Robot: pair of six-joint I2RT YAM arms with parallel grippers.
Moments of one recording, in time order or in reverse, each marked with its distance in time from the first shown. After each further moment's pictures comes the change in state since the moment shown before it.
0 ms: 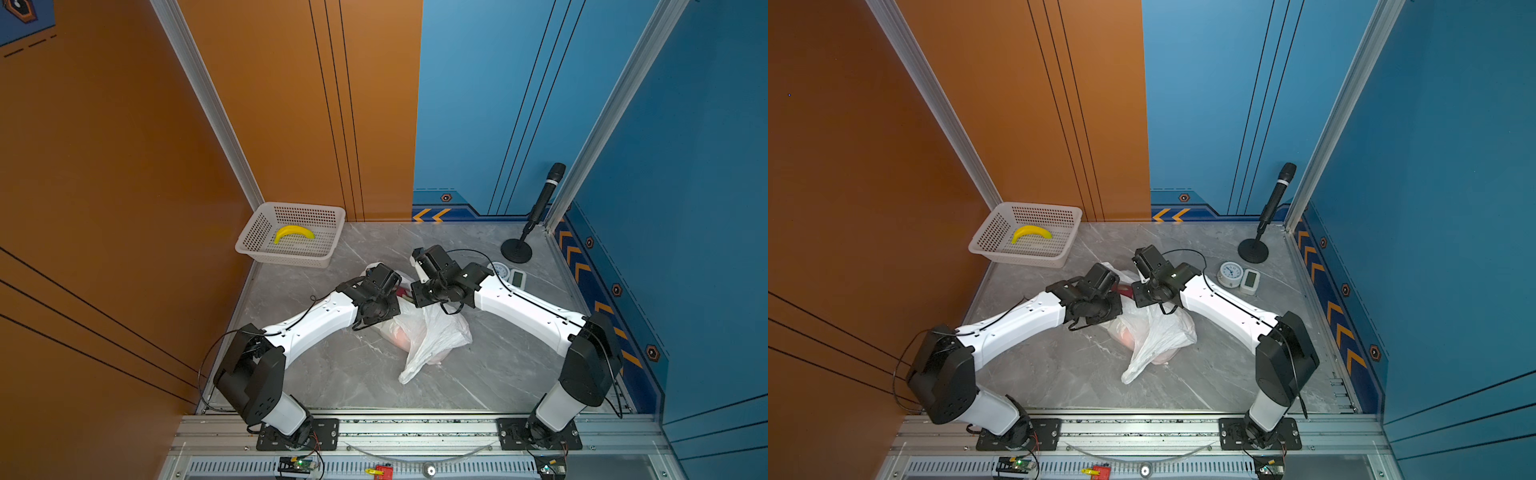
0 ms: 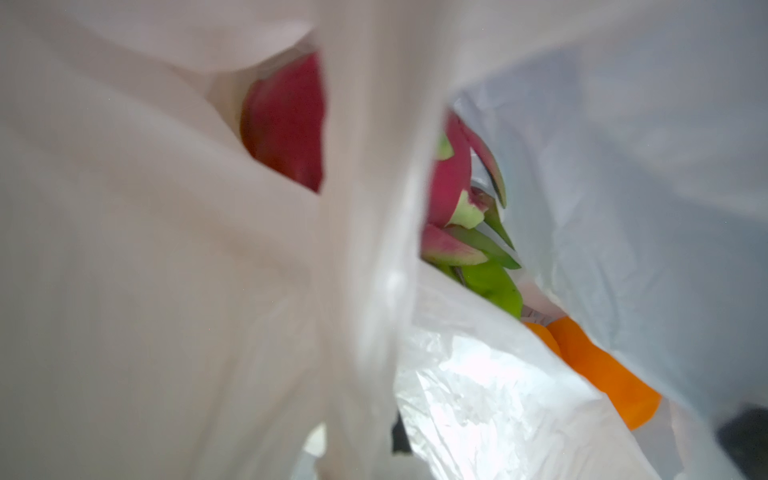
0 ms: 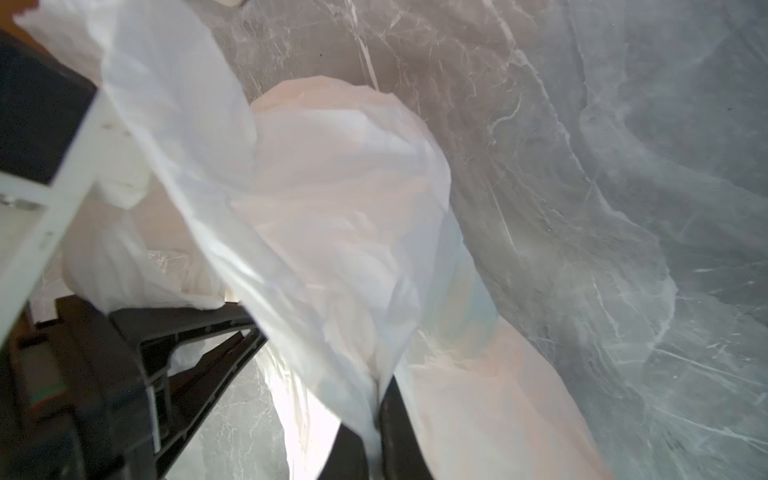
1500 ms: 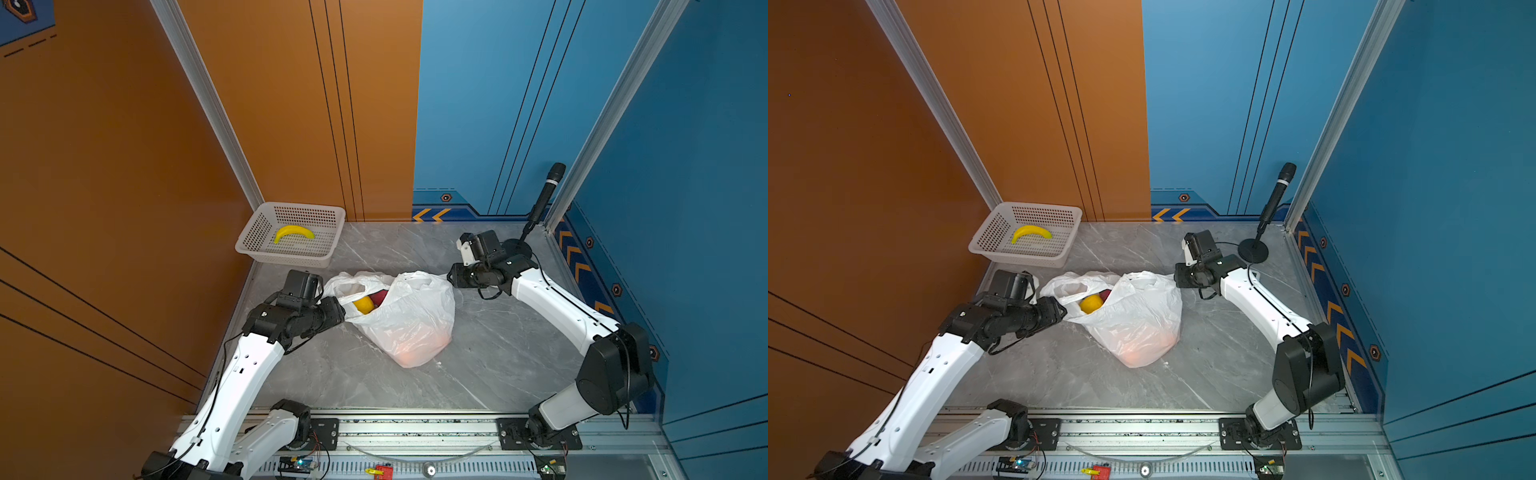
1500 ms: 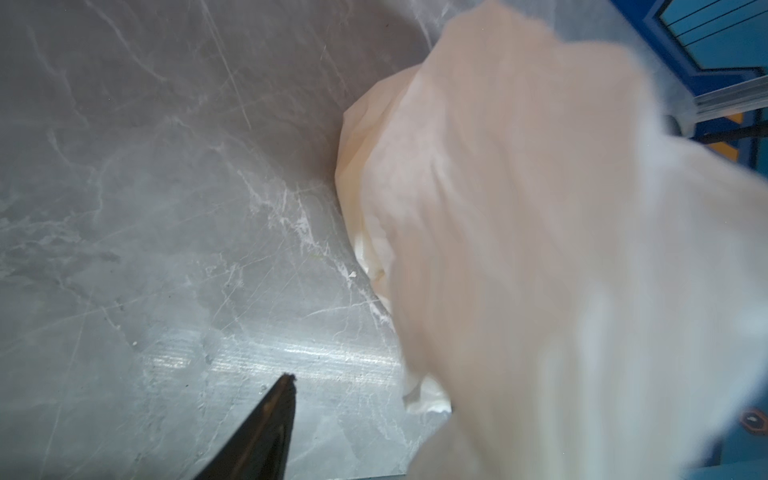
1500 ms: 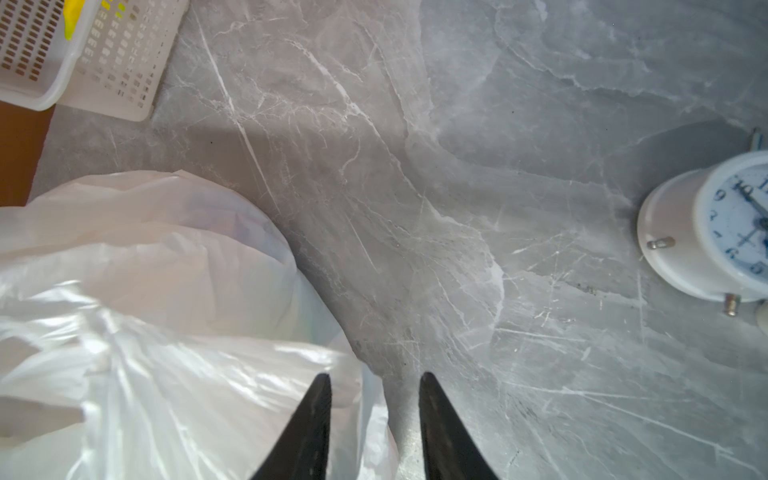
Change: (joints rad) left arm 0.403 -0.545 -0.070 -0.354 0.145 0.235; right arm -0.322 -0.101 -0.119 0.054 -0.114 -0.035
